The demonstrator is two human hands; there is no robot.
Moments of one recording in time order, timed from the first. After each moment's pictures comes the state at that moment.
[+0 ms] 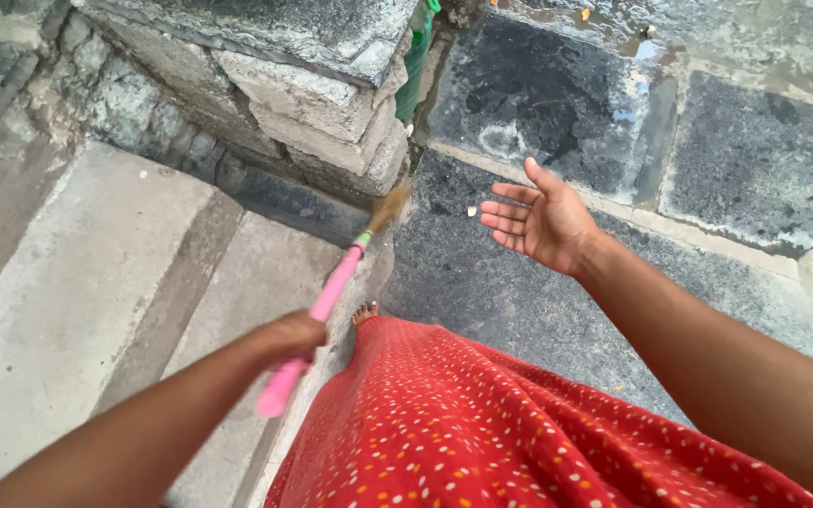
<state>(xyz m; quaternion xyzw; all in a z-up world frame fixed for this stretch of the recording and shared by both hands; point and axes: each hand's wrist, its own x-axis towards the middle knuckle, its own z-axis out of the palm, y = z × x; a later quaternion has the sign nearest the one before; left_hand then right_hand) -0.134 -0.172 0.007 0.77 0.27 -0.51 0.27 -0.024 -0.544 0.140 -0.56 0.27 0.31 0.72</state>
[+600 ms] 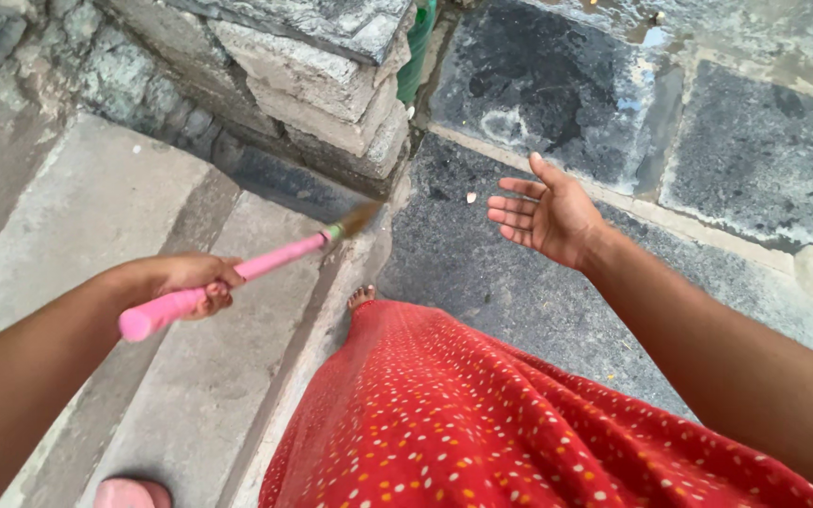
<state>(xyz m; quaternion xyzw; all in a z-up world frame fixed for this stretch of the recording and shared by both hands) -0.080 -0.044 0.045 0.51 0.38 -0.57 0.52 -0.034 -0.557 0.128 -0.57 0.28 0.32 0.70</state>
